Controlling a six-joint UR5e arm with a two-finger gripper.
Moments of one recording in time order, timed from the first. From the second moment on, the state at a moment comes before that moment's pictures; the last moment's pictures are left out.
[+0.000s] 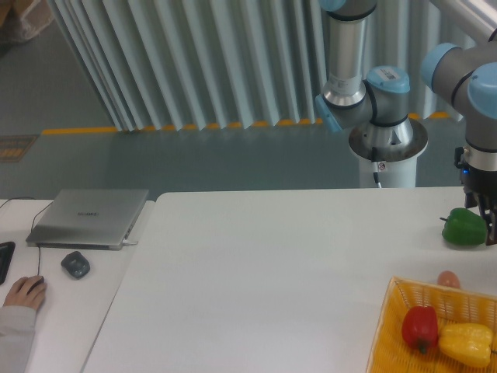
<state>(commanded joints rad) 2.55 -1.83 -1.44 -1.43 1.61 1.77</state>
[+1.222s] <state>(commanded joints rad) 2.78 -1.96 -1.46 -1.24 1.68 1.67</state>
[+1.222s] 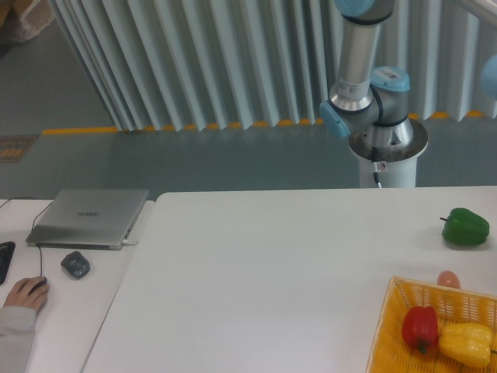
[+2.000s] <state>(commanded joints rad) 2.78 -2.08 -1.46 -1.14 1.73 1.67</state>
